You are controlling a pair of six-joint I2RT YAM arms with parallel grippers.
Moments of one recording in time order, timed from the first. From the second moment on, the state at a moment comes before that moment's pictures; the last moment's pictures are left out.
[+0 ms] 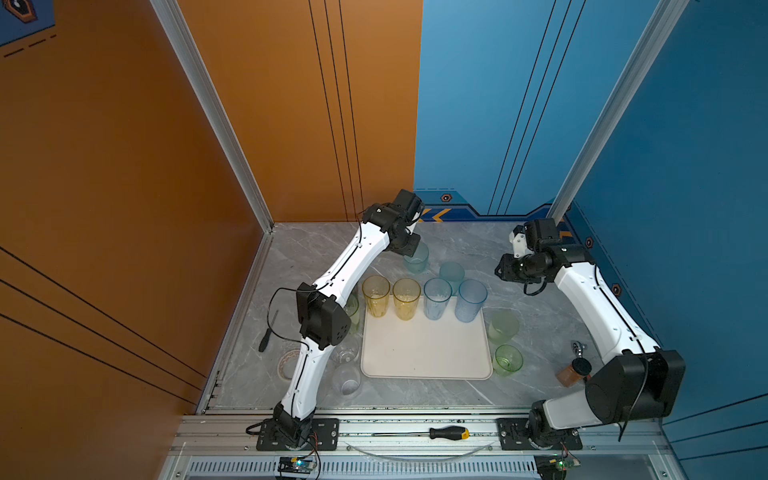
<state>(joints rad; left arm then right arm) -0.56 2.22 2.45 -1.26 -0.09 -0.09 0.09 1.46 1.39 -0.95 -0.12 0.20</state>
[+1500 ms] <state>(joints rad) -0.95 1.69 2.02 -1.37 -0.04 0.01 0.18 1.42 1.40 -0.88 -0.09 0.32</state>
